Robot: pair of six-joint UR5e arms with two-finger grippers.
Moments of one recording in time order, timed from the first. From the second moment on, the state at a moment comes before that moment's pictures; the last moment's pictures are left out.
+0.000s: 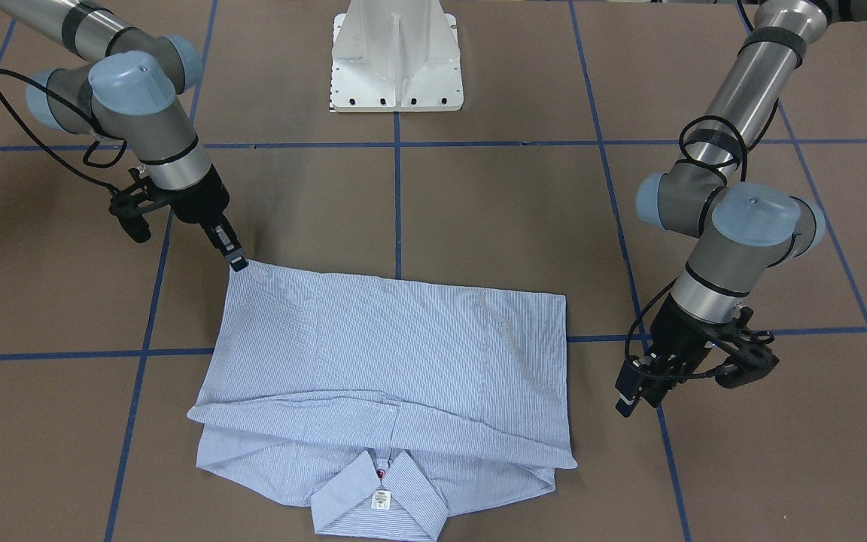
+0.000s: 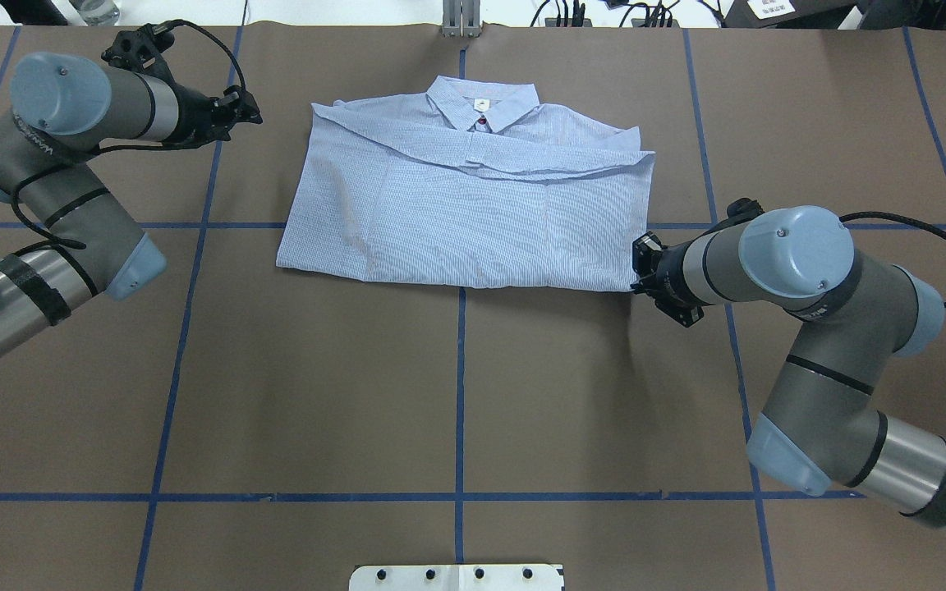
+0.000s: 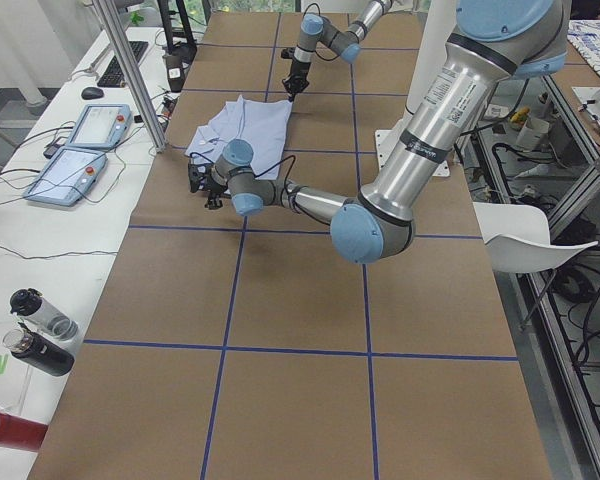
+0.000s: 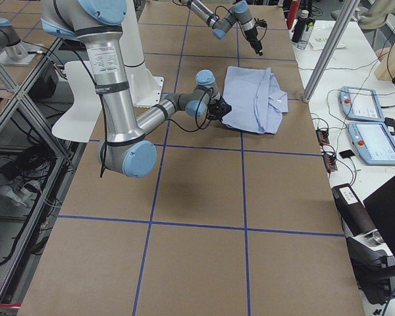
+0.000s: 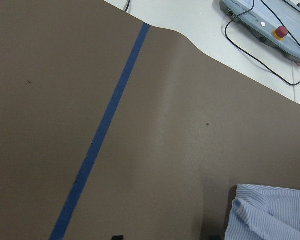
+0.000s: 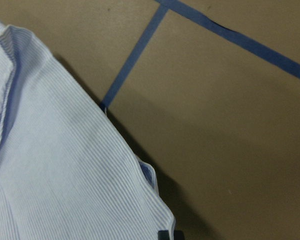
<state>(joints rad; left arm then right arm) -0.90 -2.13 -1.19 -2.52 -1.83 -1.44 0.59 -1.32 1.86 -1.18 1.79 2.18</state>
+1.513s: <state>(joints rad) -0.72 -1.93 -1.57 -2.50 -2.06 -1.75 0.17 -1.36 2.25 -1.61 1.93 2.32</state>
